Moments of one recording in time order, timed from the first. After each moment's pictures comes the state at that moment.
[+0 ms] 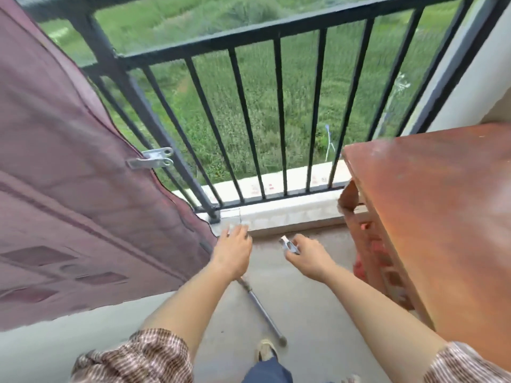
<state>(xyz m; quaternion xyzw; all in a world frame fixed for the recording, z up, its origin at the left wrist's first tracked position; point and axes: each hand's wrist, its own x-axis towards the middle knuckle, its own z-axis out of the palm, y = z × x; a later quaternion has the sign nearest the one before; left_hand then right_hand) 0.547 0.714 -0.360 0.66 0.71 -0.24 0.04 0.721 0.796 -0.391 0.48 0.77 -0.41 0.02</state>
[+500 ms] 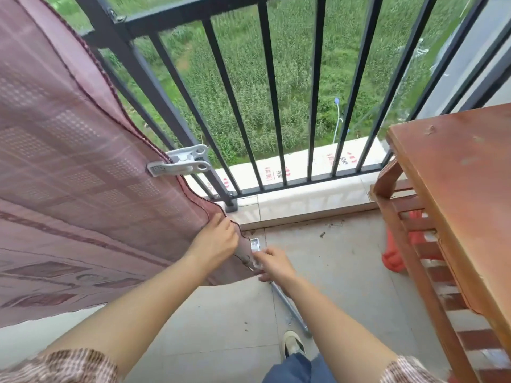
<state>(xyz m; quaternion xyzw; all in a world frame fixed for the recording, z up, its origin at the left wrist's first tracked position) 0.411 0.701 -0.356 0.75 0.56 -0.35 -0.11 0.546 0.741 -0.450 0.51 0.45 -0.73 -0.03</state>
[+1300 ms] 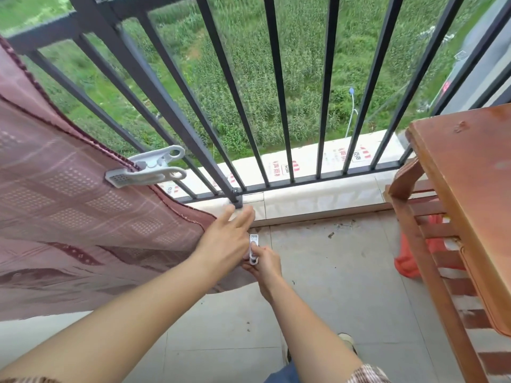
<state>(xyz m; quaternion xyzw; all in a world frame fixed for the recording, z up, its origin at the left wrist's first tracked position) 0.434 0.739 -0.348 0.70 0.60 -0.38 -0.07 0.504 0.754 -0.489 0.53 0.18 -0.82 -0.16</state>
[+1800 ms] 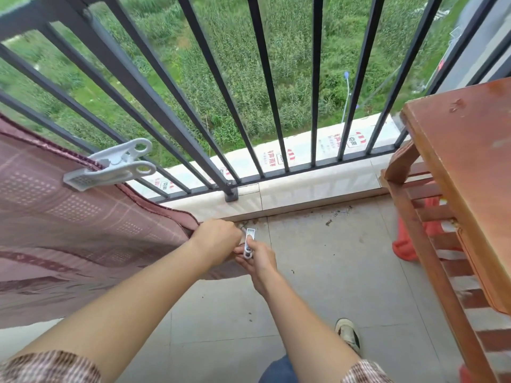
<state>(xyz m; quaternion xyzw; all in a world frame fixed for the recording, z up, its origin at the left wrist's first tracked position) 0.431 0.758 -0.368 0.66 0.62 -0.41 0.09 0.505 0.755 -0.497 0.50 0.11 -0.84 -0.17</state>
